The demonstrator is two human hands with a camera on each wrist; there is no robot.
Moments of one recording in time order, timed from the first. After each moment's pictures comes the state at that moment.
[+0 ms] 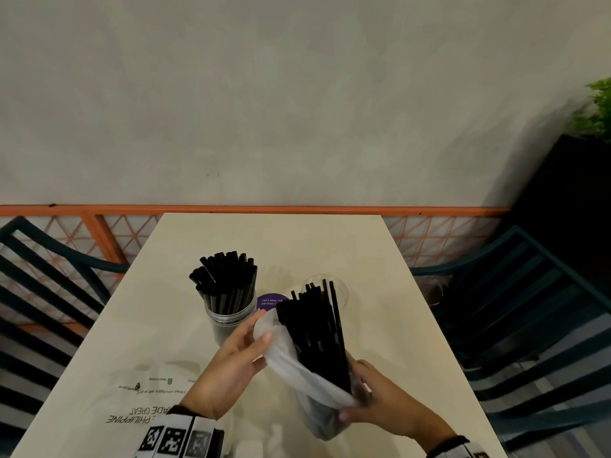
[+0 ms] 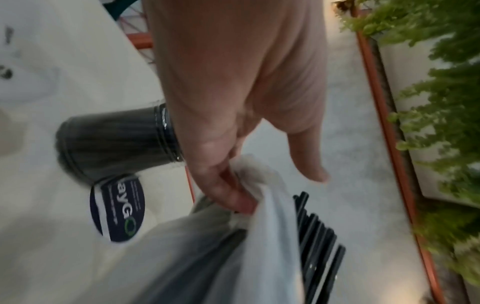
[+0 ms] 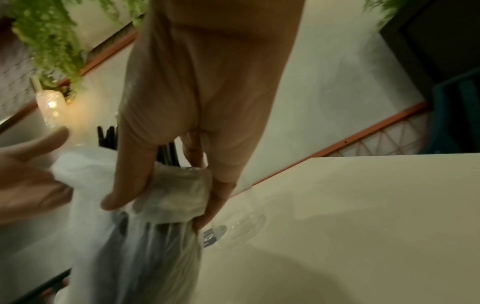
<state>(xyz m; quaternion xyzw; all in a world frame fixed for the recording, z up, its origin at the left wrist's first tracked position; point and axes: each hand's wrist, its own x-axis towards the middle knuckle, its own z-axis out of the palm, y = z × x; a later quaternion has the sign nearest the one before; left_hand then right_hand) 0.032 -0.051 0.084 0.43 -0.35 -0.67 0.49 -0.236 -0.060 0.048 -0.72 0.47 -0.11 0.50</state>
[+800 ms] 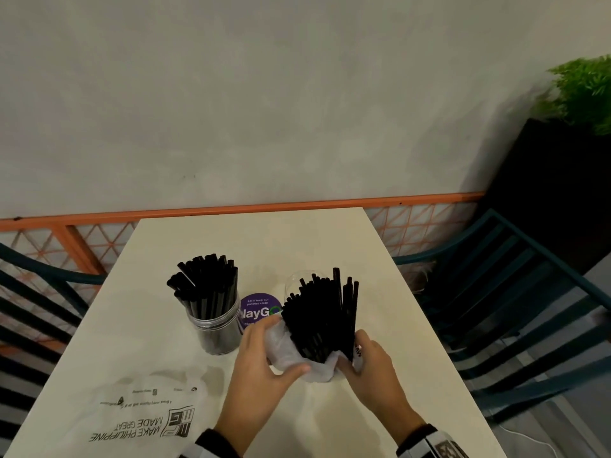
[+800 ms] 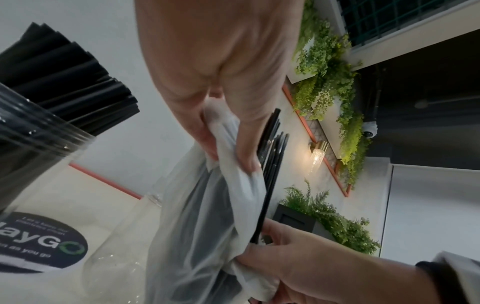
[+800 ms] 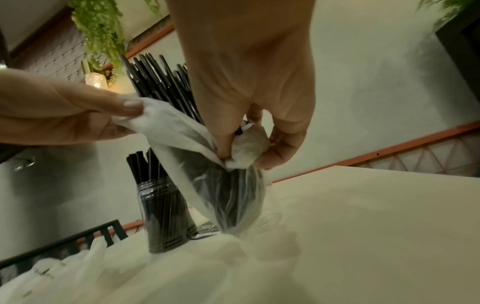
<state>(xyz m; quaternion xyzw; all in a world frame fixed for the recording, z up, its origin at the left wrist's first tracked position) -0.025 -0.032 0.096 0.57 -0.62 -0.31 0.45 -0.219 -0.054 0.045 -0.65 0.64 -0.29 0.29</state>
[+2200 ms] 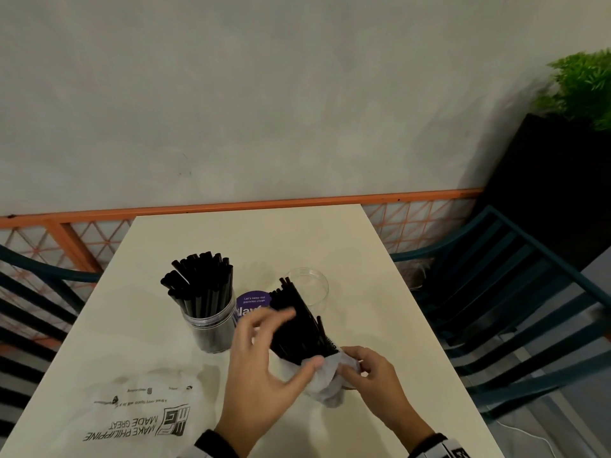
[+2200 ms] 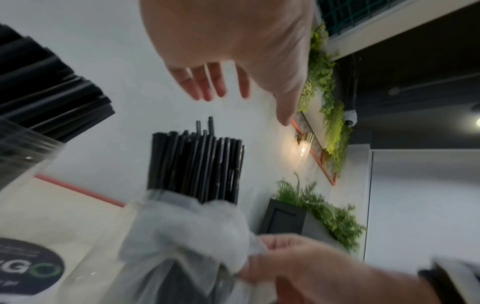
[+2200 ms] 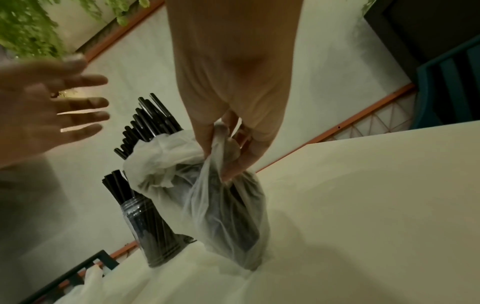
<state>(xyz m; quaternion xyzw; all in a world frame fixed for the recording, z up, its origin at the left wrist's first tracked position) -0.035 -0.027 0.111 0.51 -0.69 -0.18 0.48 -0.236 -0.048 0.024 -0.54 0.58 -0.39 0.47</state>
